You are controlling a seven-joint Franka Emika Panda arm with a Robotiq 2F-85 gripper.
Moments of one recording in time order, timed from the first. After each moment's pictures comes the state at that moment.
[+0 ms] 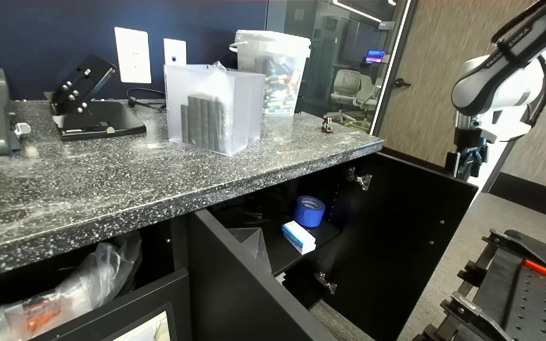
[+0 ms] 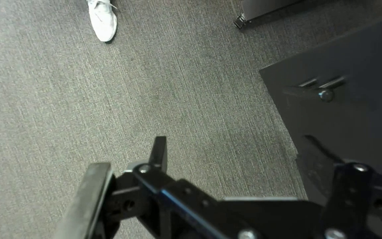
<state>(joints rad) -0.33 0.79 -0.30 -1.72 -0.06 2.34 -0.23</state>
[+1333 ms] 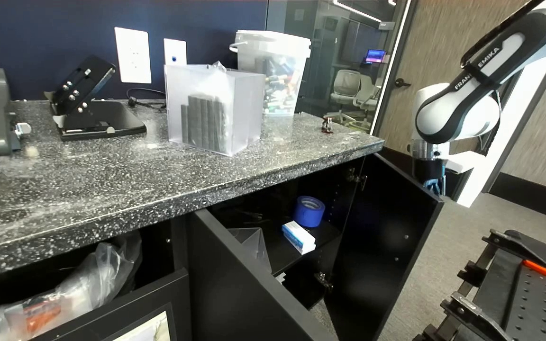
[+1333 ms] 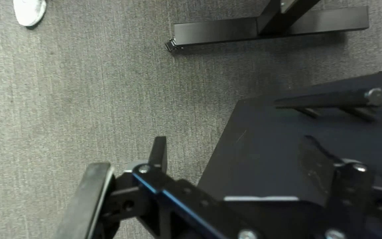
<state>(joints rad) -0.28 0.83 -0.08 -1.81 -0.10 2.36 -0.23</state>
